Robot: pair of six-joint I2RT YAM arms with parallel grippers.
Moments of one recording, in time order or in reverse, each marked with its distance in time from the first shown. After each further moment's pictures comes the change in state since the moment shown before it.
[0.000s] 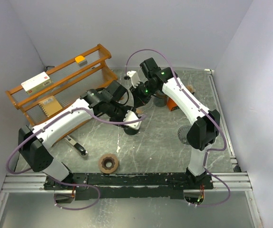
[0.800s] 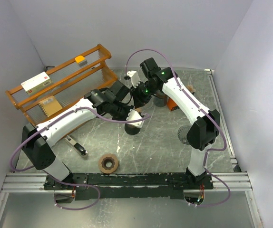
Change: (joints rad) left arm -0.007 0.041 0.006 0.044 -0.075 -0.046; right arm -0.001 0.000 0.000 0.002 0.013 -0.008
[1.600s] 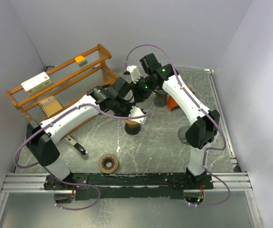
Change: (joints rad) left arm 0.000 0.056 0.075 -0.015 -0.003 0.006; right arm 0.000 0.024 0.098 -0.015 0.082 0.000
